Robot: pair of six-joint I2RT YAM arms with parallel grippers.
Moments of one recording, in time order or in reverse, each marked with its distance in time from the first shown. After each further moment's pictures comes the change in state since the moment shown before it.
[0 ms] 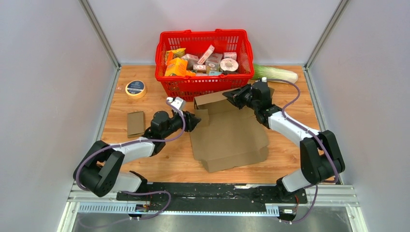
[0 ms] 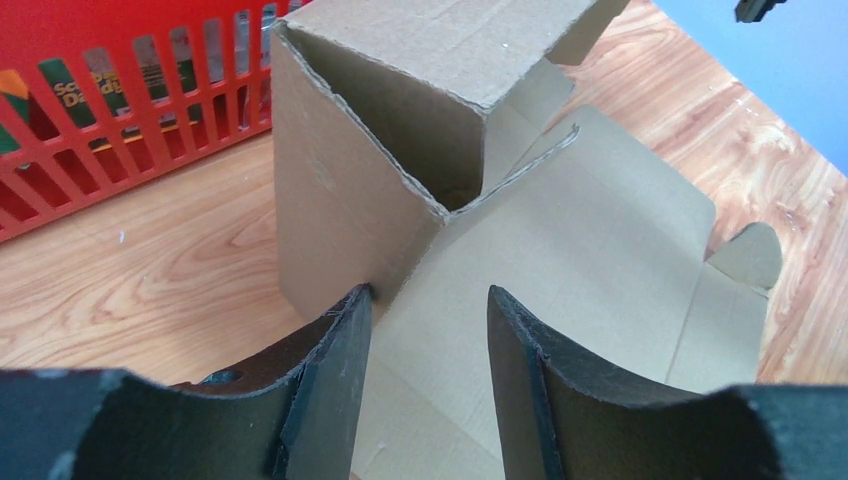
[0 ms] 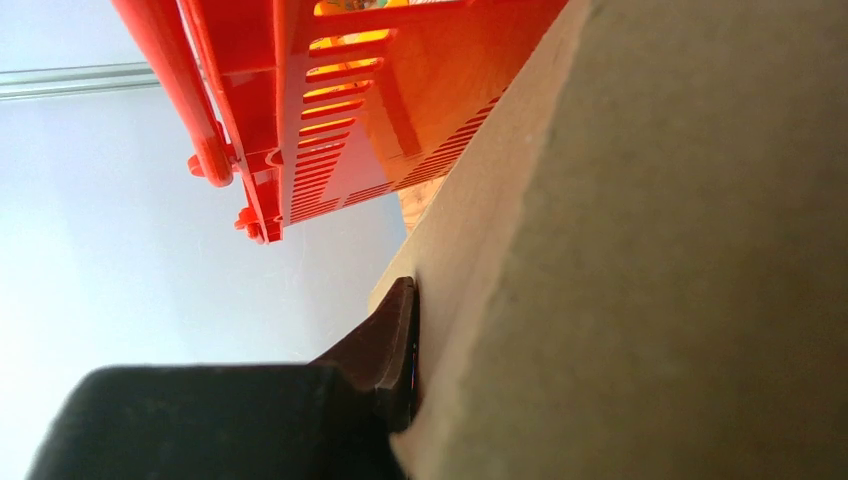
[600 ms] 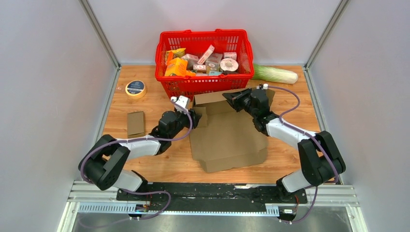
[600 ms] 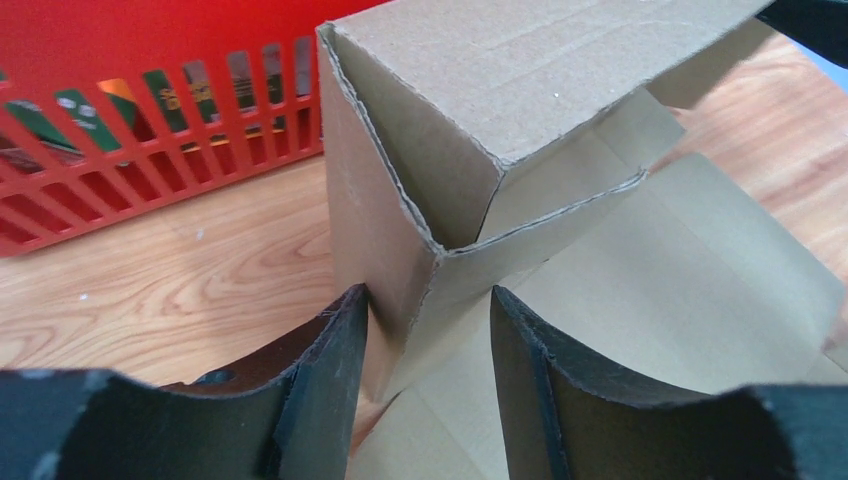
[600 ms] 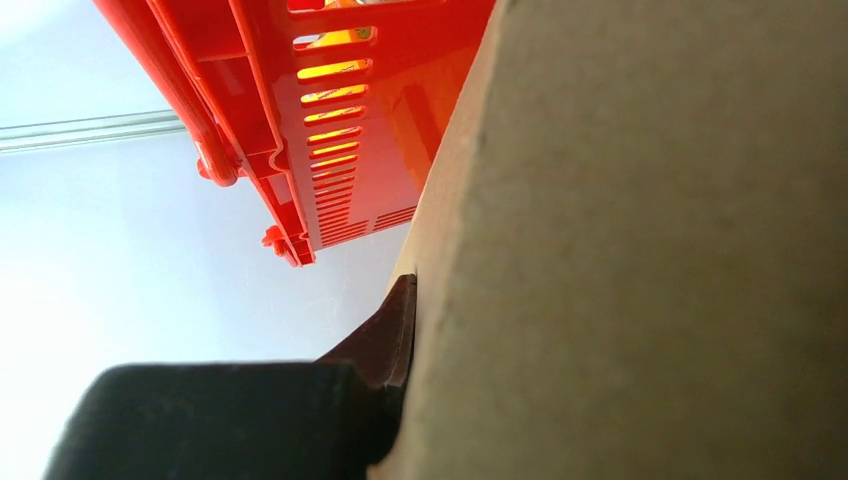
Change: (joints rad) left arm -0.079 0.069 0.051 -0.003 -0.261 0.022; right arm 0.054 -0.013 -0.129 0.213 0.121 0.115
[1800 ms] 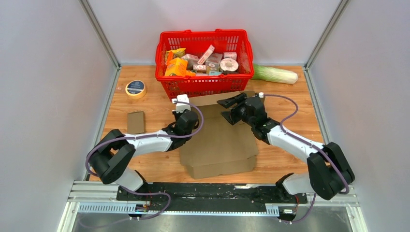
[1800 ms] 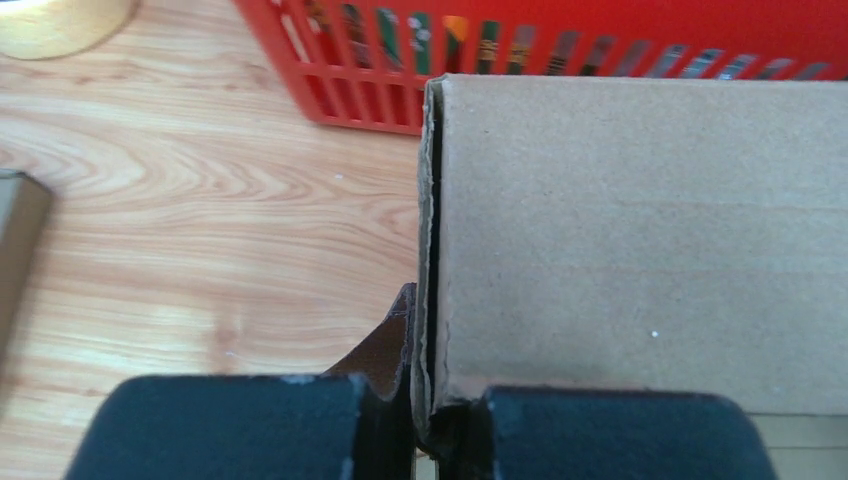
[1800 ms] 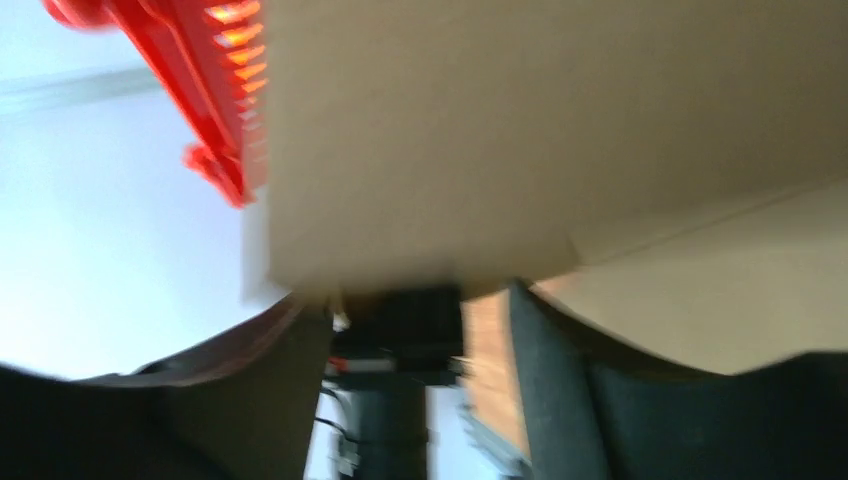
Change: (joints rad) left arm -0.211 0.111 0.232 -0.431 -0.893 -0.242; right arm 0.115 -0.116 -0.059 -0.140 0.076 0.111
